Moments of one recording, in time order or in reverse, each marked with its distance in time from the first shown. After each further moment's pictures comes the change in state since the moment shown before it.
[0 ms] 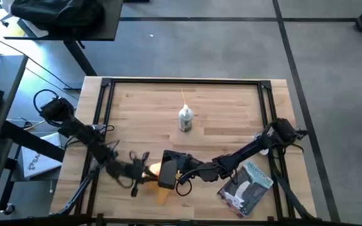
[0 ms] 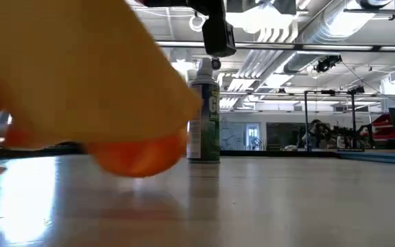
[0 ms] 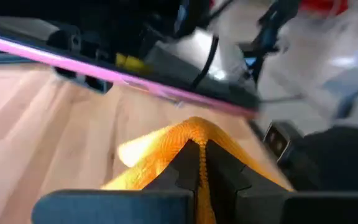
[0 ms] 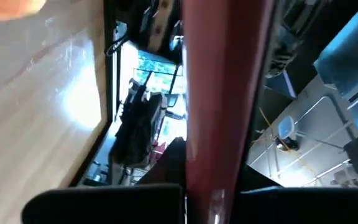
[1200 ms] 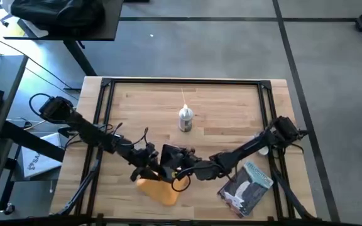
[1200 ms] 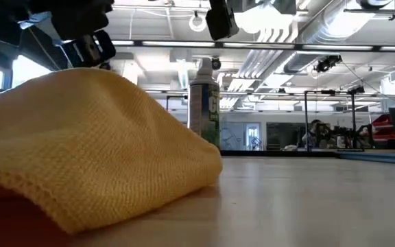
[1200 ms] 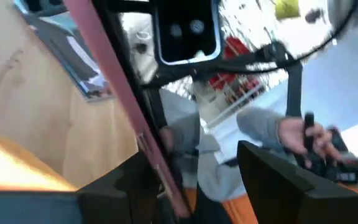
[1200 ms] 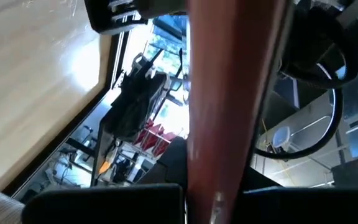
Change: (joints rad) left arm 0.227 -0.007 -0.011 0.164 0.471 -0.673; right arm -0.014 -0.029 0.112 -0.249 0.078 -0.125
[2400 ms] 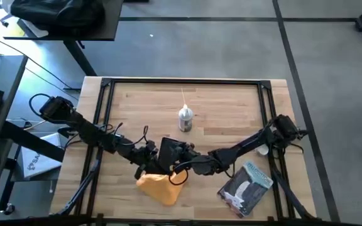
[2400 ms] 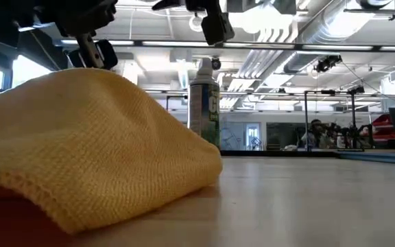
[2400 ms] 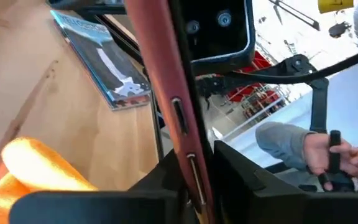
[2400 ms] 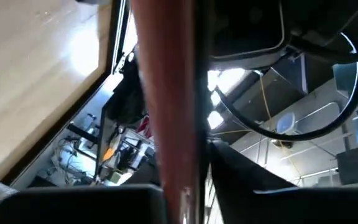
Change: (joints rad) left arm 0.005 0.001 0.000 -0.007 -0.096 0.022; right arm -0.018 -0.001 0.000 -0.003 -0.004 0.019
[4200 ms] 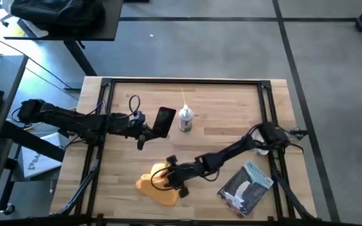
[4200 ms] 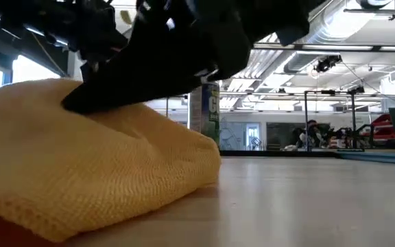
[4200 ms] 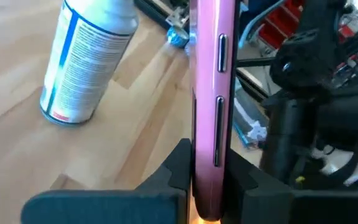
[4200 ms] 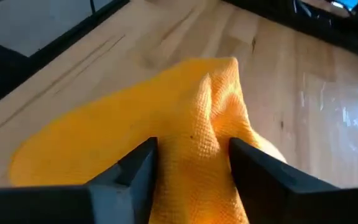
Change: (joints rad) left arm 0.328 -0.470 0.001 -0.739 -0.074 0.161; right arm -0.039 0.237 0.063 -0.239 -0.895 1.770
